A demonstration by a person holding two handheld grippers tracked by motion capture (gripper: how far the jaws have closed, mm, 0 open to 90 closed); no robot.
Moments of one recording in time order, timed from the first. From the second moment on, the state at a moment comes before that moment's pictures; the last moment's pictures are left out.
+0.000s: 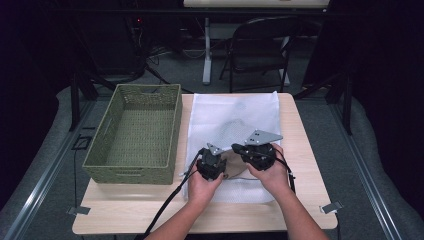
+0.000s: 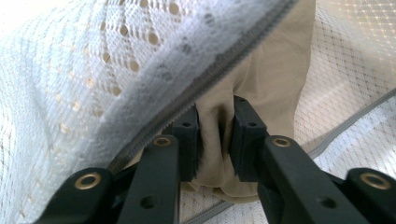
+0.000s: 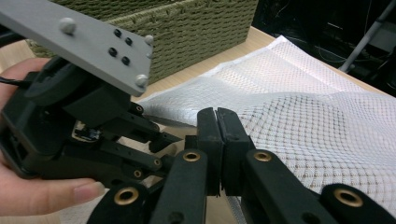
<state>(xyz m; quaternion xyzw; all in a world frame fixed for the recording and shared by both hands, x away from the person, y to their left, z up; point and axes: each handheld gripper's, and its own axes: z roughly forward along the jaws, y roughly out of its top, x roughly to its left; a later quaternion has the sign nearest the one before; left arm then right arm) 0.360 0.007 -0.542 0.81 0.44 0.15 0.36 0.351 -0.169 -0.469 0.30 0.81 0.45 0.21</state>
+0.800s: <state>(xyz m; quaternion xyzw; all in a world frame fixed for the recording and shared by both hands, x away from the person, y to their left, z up) 0.334 0.049 -0.528 0.82 0.44 0.10 0.35 0.351 -0.170 -0.481 0.31 0.82 0.43 0.20</state>
